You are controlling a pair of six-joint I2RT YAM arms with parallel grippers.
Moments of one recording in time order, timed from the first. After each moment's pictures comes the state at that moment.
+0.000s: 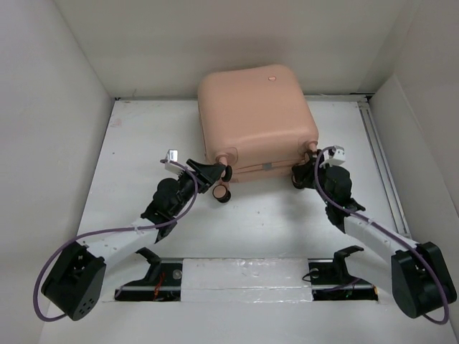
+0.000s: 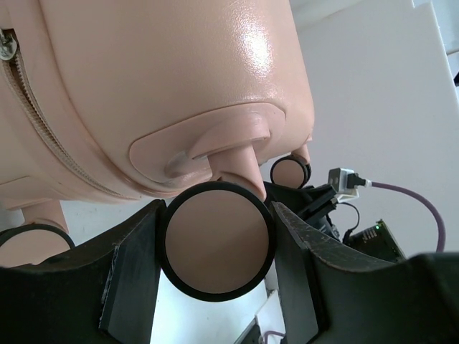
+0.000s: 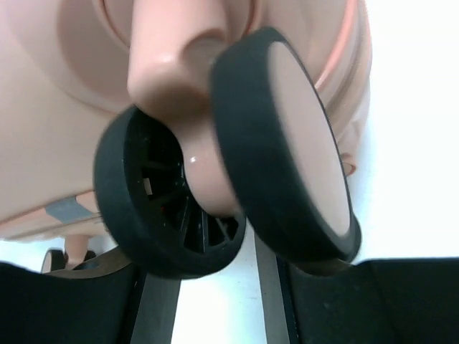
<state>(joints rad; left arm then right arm) -0.59 1.01 0.31 0.67 -0.02 -1.15 0.31 1.03 0.36 0.41 0.04 0.55</state>
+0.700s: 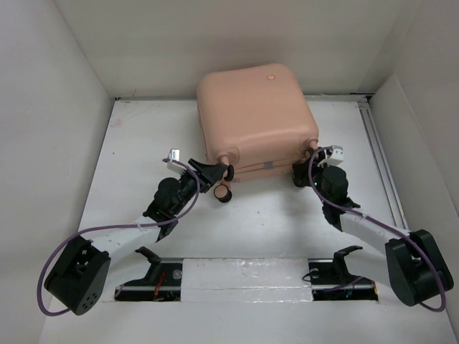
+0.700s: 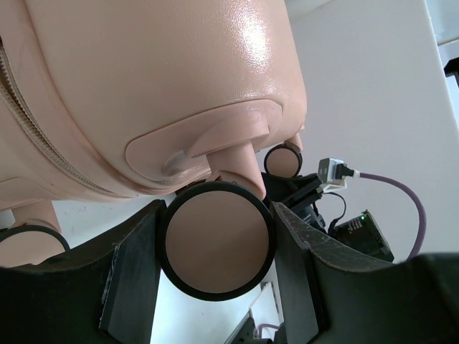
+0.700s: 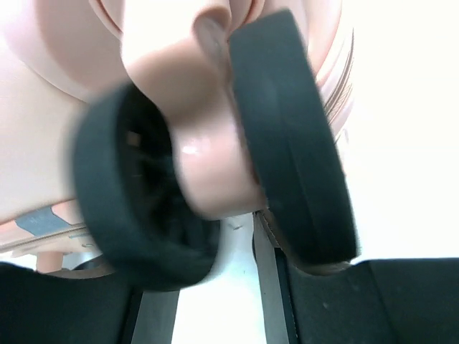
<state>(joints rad) -0.59 1.06 0.30 0.74 0.03 -1.16 0.32 1.14 0.34 0.56 0.09 0.50</state>
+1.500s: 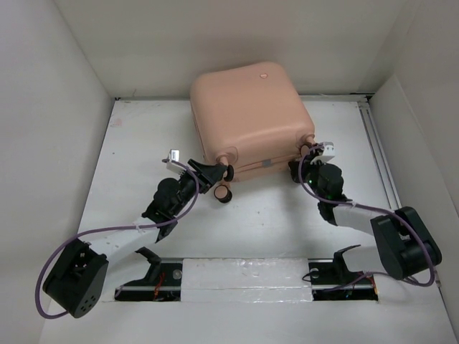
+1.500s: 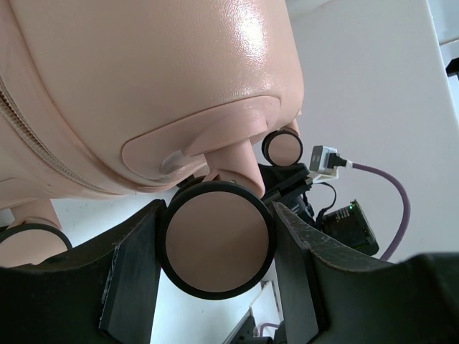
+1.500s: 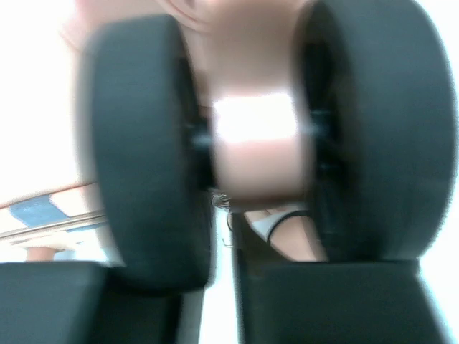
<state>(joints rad) -0.59 1.03 0.30 0.71 0.03 -1.16 0.31 1.32 0.35 0.79 0.00 0.42</state>
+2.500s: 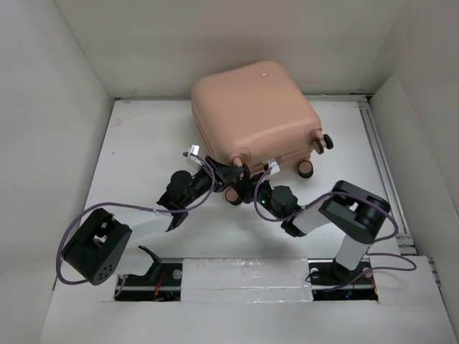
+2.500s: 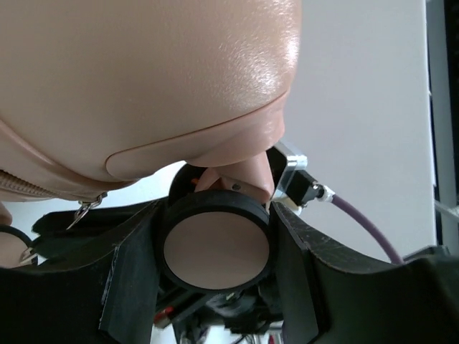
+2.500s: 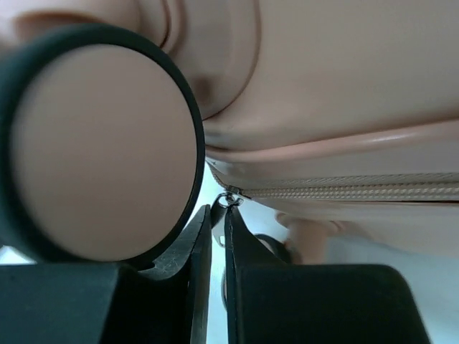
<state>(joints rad) -0.63 1.30 0.40 0.91 0.25 -1.31 0.90 1.71 0.45 1.24 0.11 0.56</state>
